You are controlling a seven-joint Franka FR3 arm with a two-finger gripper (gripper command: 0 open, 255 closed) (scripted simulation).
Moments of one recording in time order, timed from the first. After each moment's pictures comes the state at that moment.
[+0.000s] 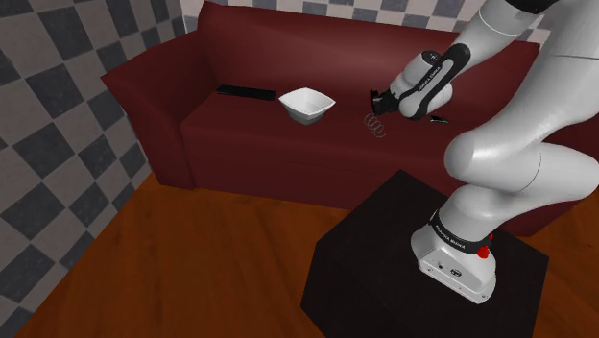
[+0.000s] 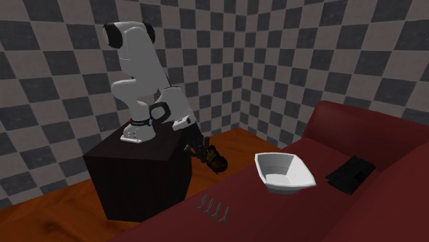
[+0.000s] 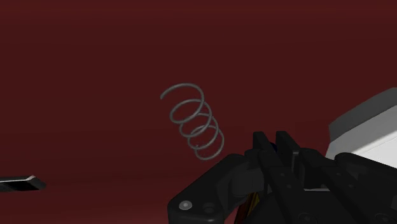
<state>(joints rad) -0.98 0.27 0.18 -2.45 -0.67 3.28 0.67</state>
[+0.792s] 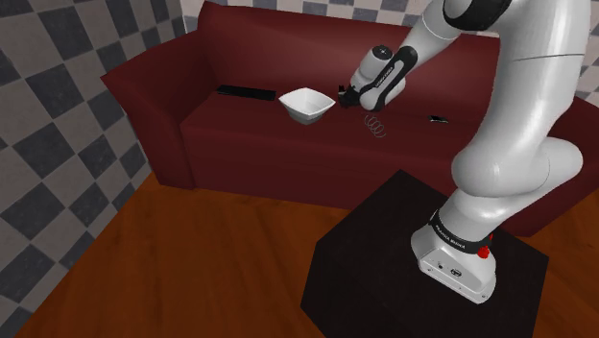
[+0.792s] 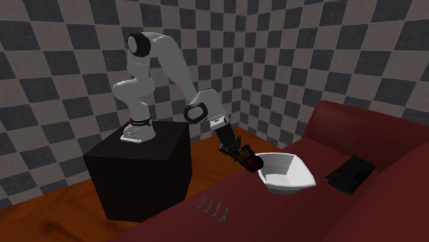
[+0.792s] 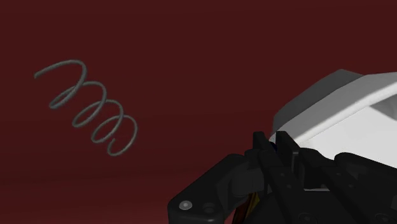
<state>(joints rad) -0.50 0.49 -0.05 -2.12 -0.57 3.16 0.84</state>
